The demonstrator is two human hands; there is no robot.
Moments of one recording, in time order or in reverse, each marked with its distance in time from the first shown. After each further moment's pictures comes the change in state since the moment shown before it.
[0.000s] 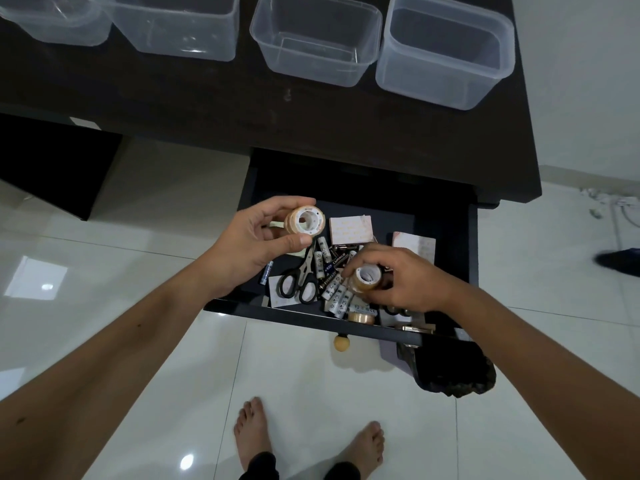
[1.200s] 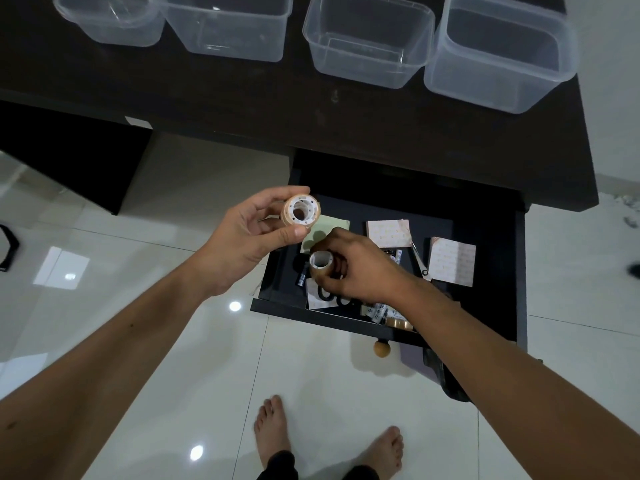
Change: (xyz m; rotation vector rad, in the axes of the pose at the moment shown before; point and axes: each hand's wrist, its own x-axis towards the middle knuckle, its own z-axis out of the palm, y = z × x) left_hand -0.020 -0.005 -0.058 -0.052 0.084 -0.007; right_hand 0.091 -0.050 0.070 -0.187 0.139 -0.067
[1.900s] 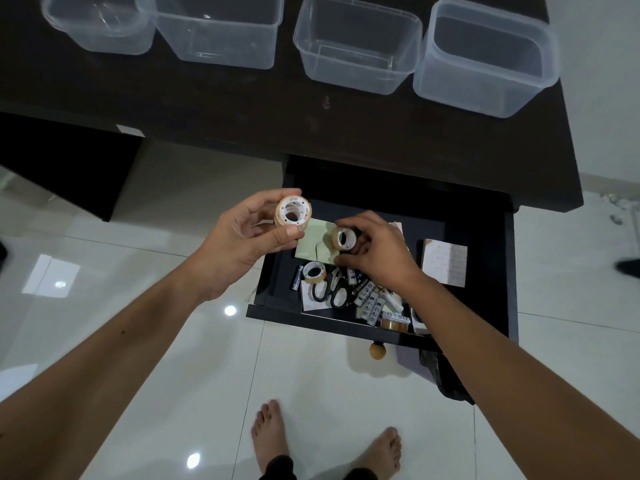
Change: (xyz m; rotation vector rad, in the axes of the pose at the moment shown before) left_hand 0.002 0.007 0.000 -0.088 -0.036 -0.016; right_hand 0.000 0.033 -0.016 0.194 0.280 0.178
